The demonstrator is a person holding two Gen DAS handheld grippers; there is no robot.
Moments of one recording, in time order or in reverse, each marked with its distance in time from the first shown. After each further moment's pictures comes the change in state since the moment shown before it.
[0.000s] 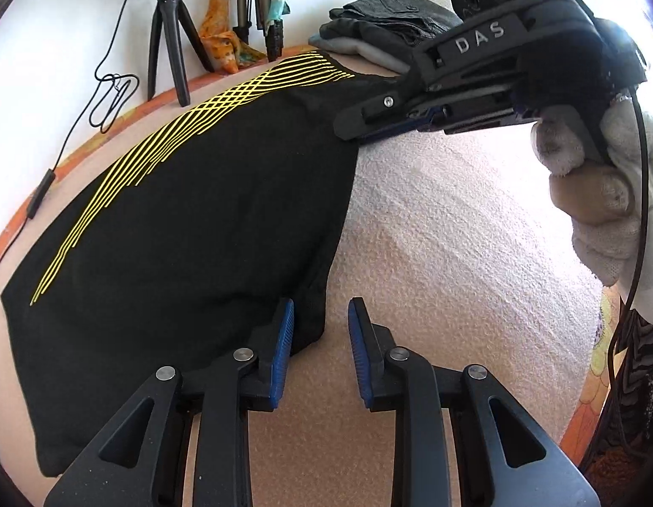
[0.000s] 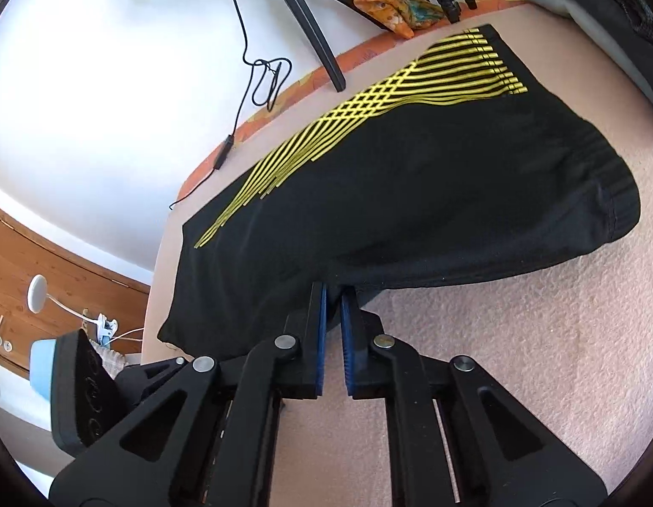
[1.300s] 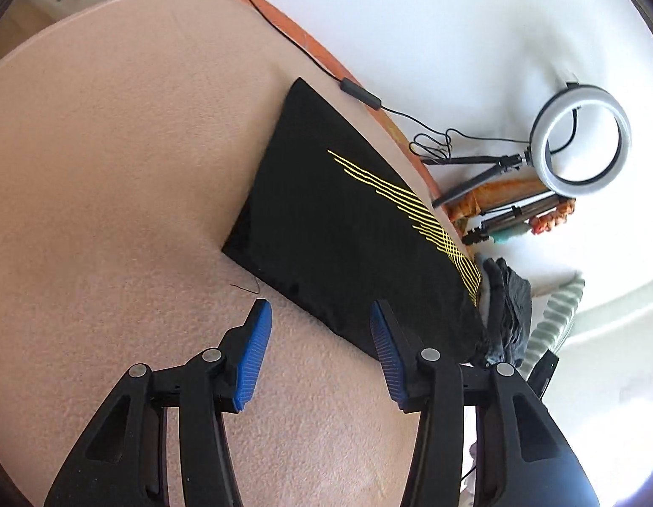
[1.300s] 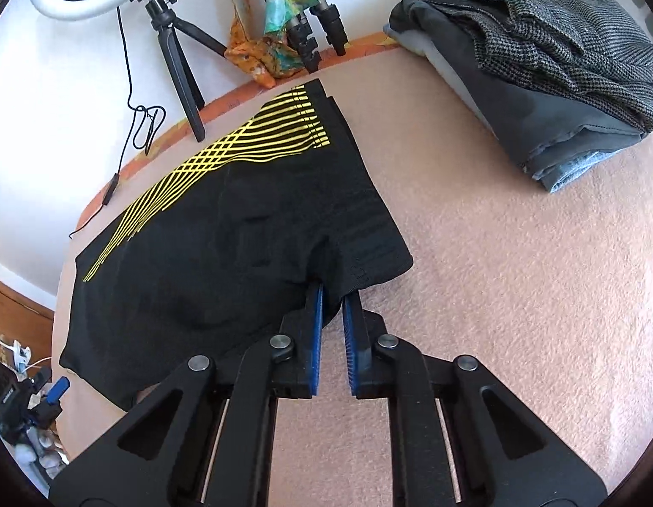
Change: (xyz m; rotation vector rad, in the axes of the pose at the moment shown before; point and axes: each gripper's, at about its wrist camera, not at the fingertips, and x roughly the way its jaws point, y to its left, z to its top) left arm -0.102 0.156 -0.158 -1.252 -0.286 -0.096; right arm -0.035 -0.073 0.026 0.008 -0.072 -0.367
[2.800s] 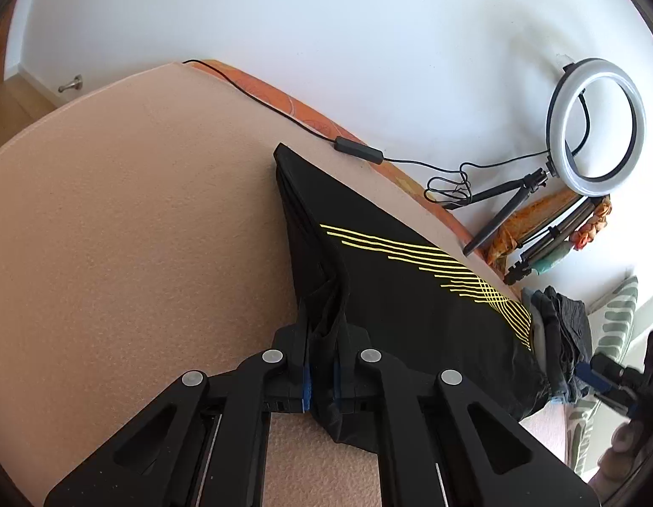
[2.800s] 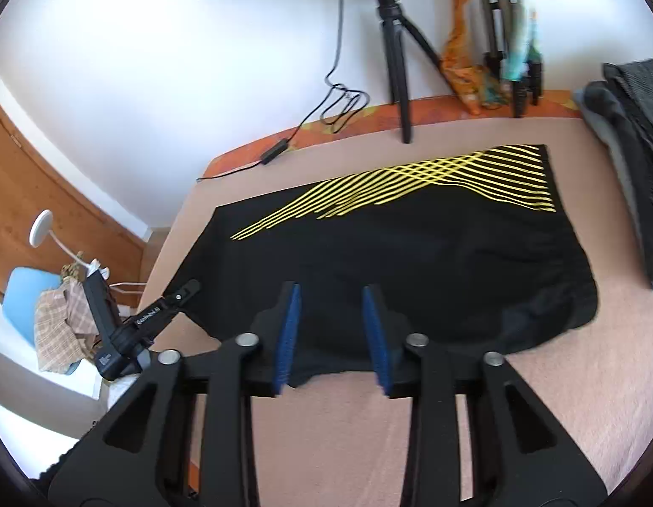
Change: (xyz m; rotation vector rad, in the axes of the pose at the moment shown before) left arm 0.032 -0.042 0.006 0.188 -0.264 0.161; right arm -0.047 0.144 0.012 -0.308 0.082 0.353
